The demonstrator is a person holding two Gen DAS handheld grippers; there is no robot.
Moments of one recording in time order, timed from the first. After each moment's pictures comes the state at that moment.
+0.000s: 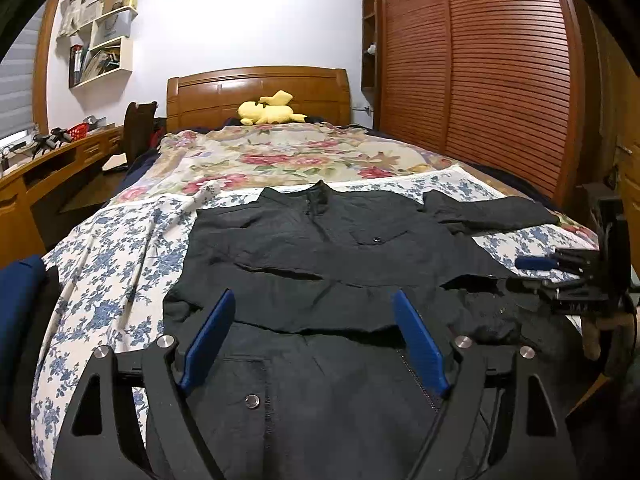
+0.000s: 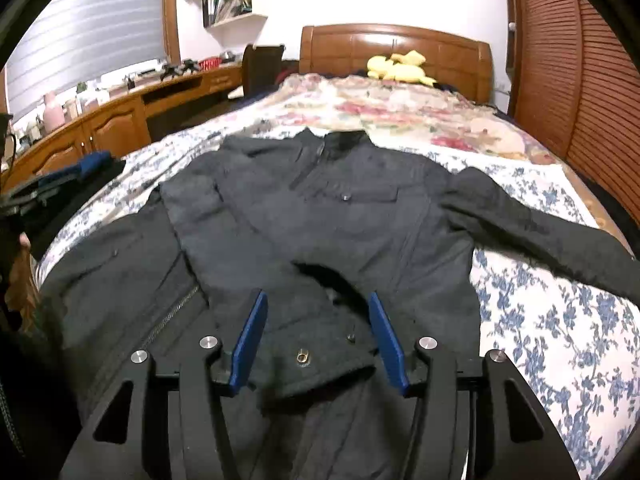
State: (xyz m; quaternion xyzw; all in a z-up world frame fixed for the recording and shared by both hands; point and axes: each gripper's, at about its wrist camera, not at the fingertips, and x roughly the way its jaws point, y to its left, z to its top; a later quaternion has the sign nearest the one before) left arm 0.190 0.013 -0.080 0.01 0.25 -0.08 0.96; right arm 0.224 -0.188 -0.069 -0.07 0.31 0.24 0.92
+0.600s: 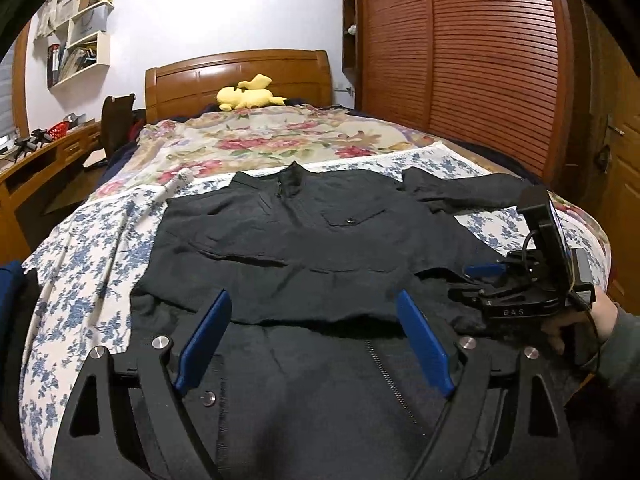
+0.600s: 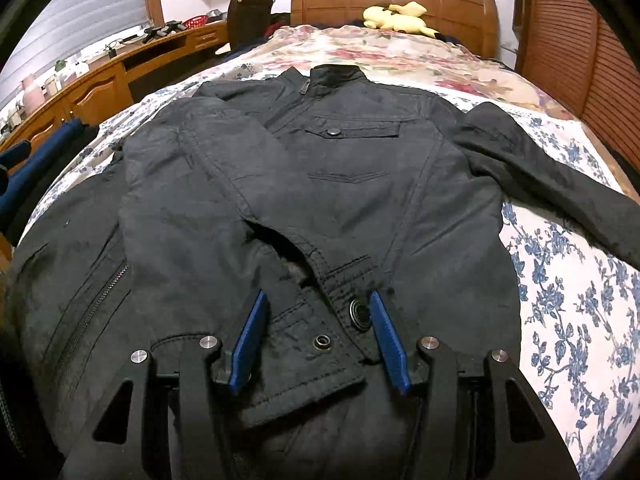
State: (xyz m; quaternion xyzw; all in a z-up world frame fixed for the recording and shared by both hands) left arm 0.204 -0.023 -0.088 0.02 0.28 -0.11 0.95; right arm 0.273 -0.167 -0.128 -0.08 0.40 0.23 0.88
